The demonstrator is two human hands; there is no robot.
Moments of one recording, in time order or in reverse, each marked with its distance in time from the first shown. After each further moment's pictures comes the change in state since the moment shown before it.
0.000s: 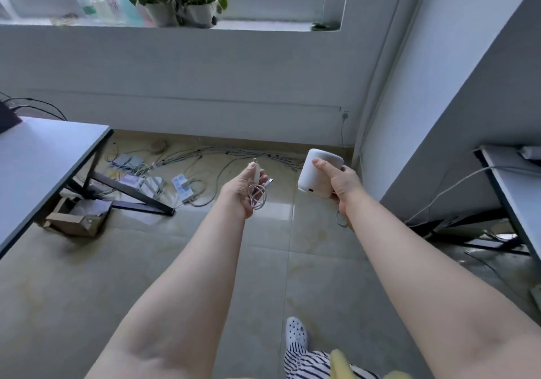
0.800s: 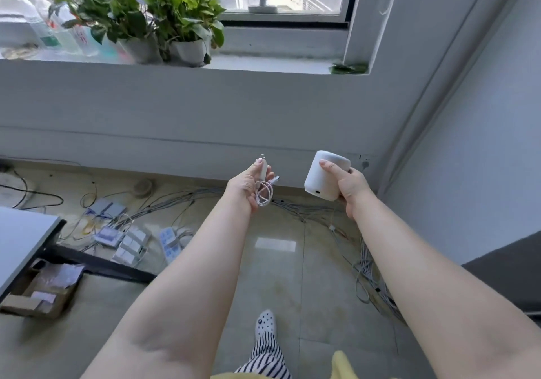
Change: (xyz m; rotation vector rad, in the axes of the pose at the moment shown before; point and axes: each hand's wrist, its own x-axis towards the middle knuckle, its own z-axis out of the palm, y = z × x) left_hand 0.314 0.216 0.165 0.048 -0.027 0.006; right_hand 0.347 -0.160 0.136 -0.014 0.016 -0.009
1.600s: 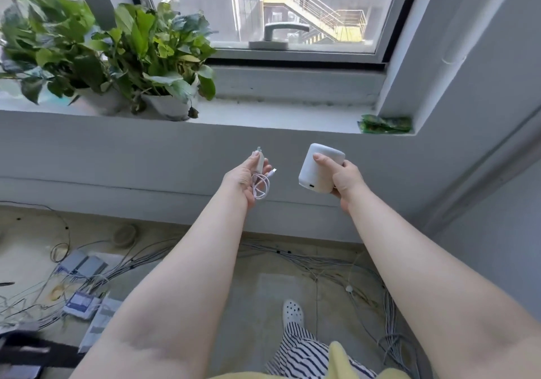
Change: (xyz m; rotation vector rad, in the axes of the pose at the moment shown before) left_hand 0.292 0.201 0.112 0.019 -0.003 0.013; right_hand 0.308 -0.143 0.145 -0.001 -0.025 -0.021
